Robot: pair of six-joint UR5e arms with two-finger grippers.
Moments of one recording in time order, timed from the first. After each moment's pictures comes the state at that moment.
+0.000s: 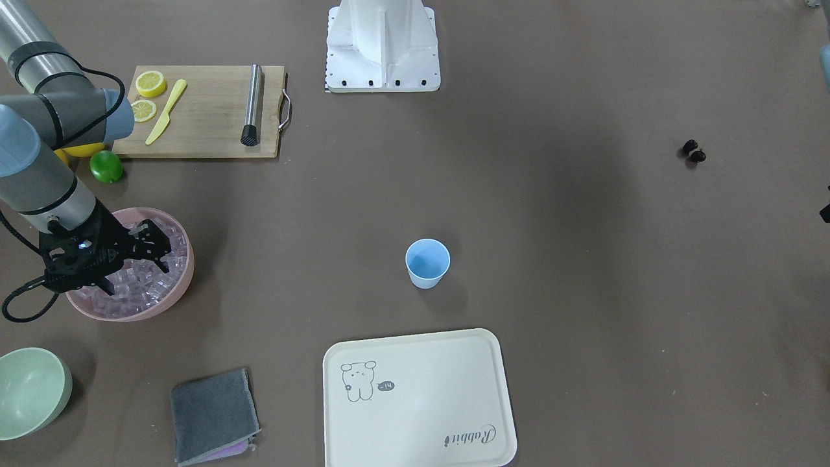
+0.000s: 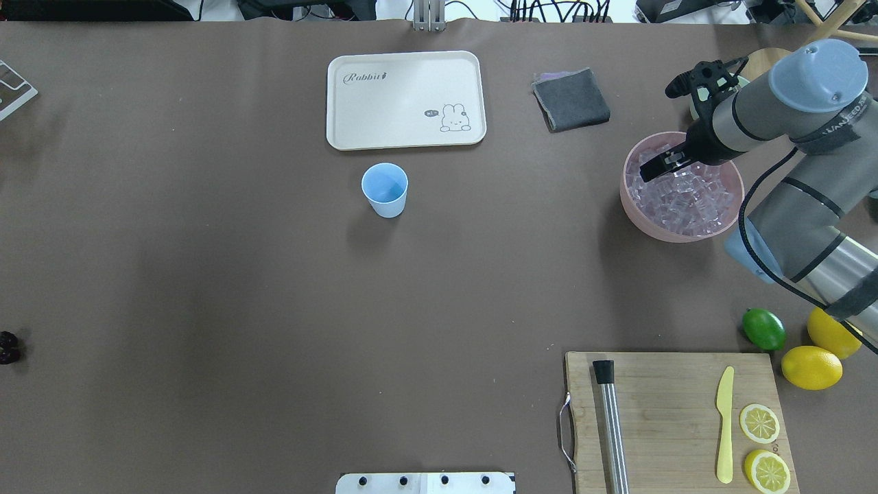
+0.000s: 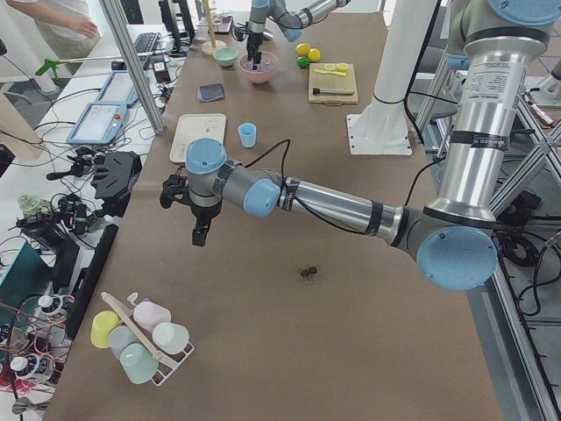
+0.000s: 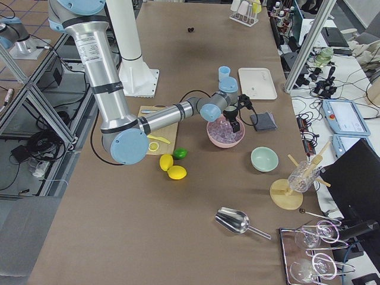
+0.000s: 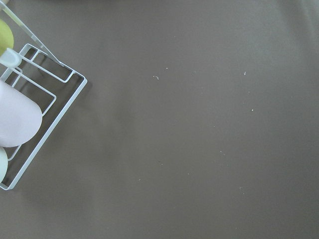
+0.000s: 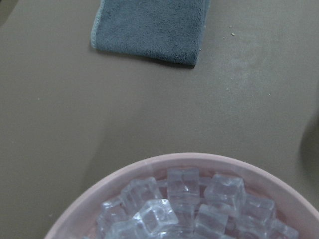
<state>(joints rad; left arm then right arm) -1.44 -1.73 -1.67 -1.77 -2.34 -0.29 0.95 -1.27 1.57 -1.13 2.07 0.47</state>
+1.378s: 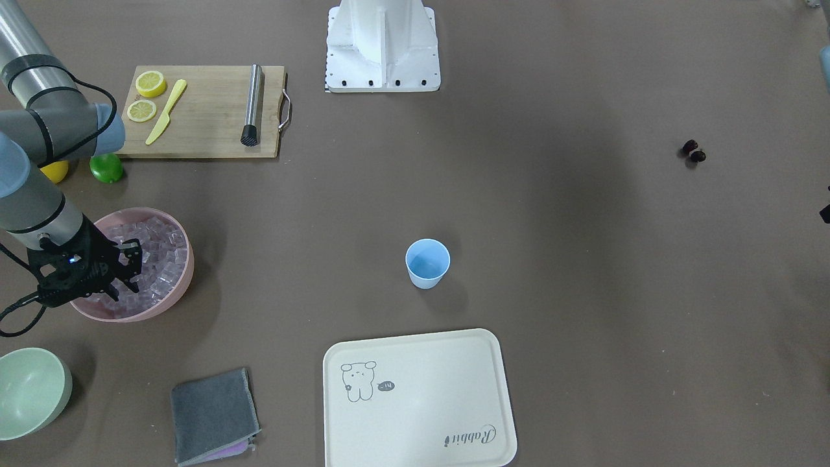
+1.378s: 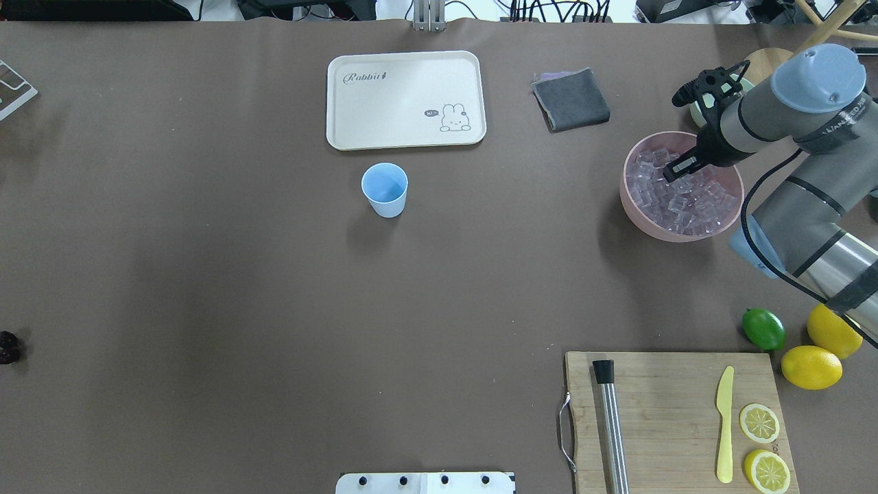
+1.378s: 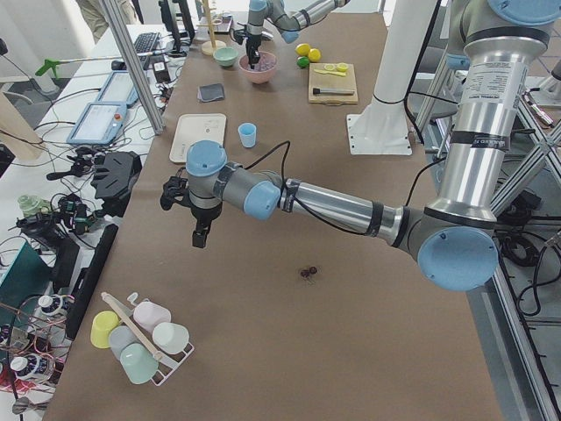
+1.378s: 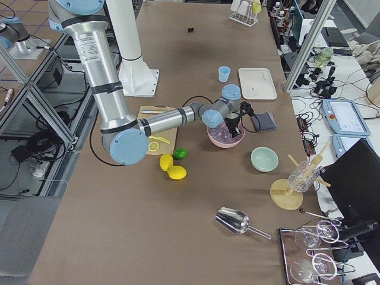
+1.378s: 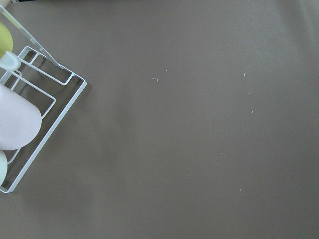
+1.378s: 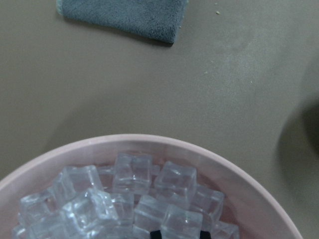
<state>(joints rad) -1.44 -1.72 -1.66 -1.78 -2.34 -0.29 0.96 -1.27 1.52 -1.13 2.07 0.38</state>
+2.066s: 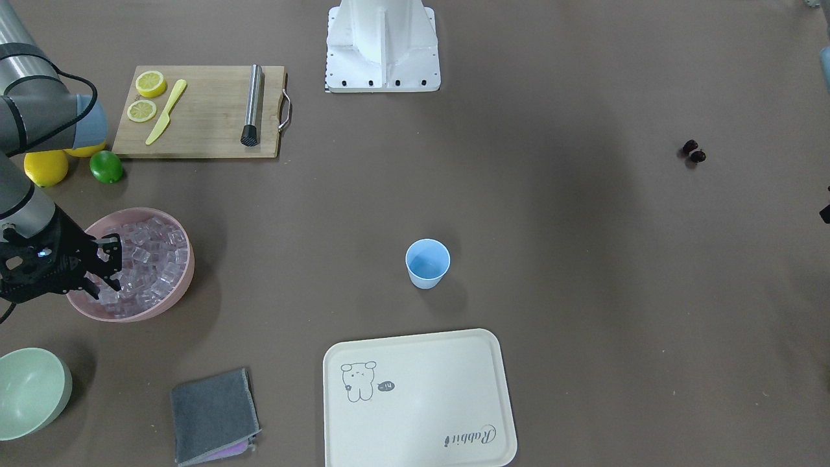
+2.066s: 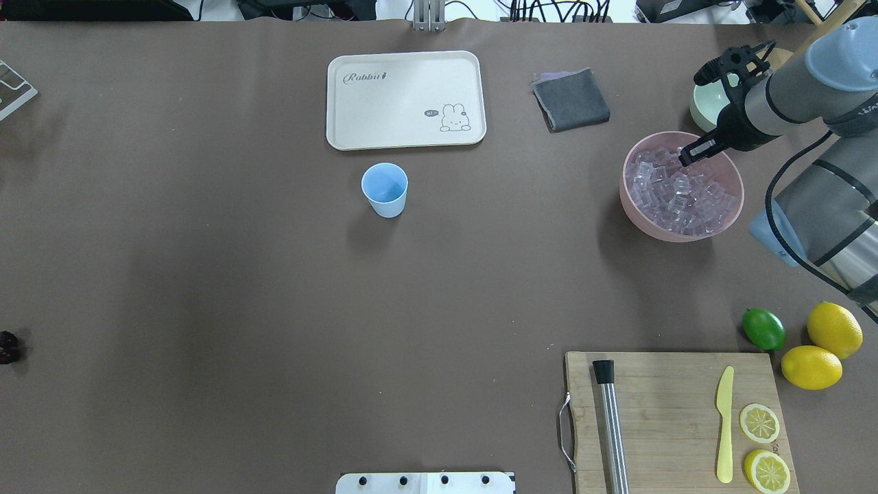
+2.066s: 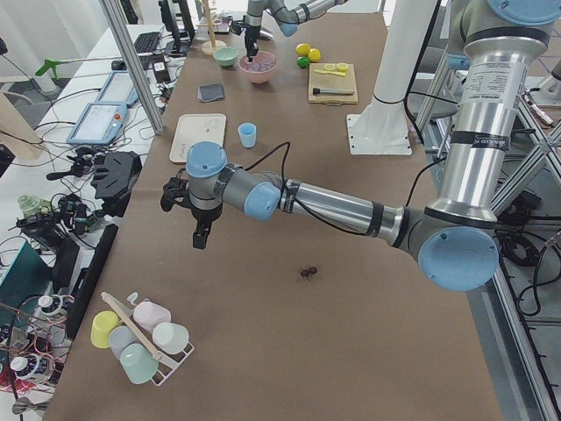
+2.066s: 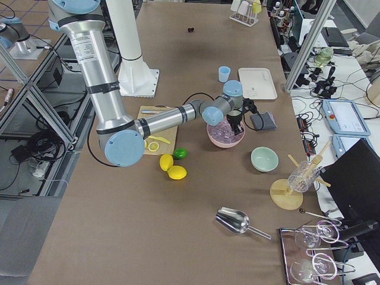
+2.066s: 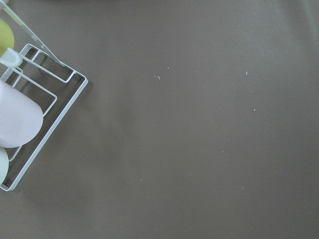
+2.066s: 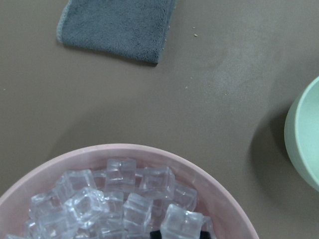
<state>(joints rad) -1.44 -1.72 -1.66 -1.78 -2.34 -0.29 1.01 -1.28 1.58 -1.16 2.10 0.38</state>
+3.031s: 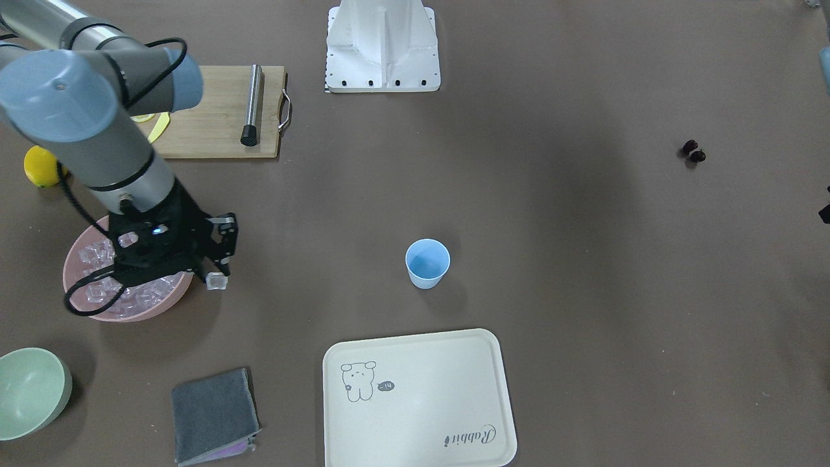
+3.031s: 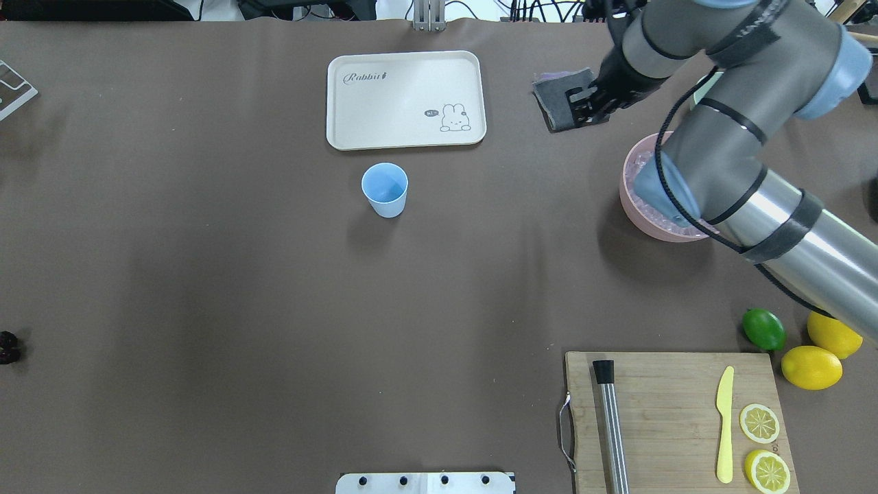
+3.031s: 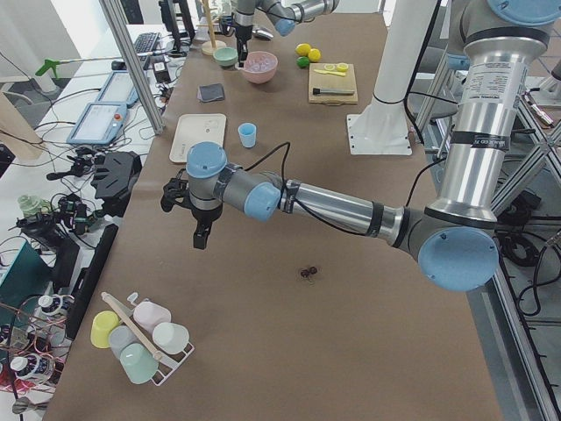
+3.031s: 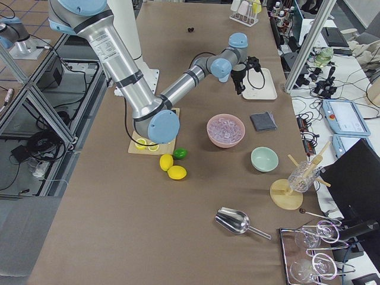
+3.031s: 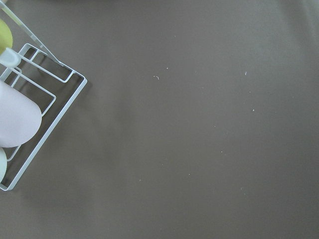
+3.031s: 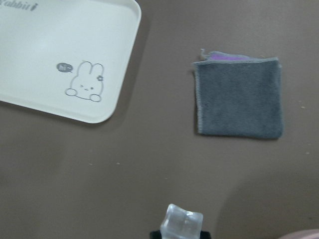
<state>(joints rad) -1.44 -1.72 -1.66 -1.78 -2.34 -0.29 0.89 -0.93 1.64 -1.49 2.05 0.69</state>
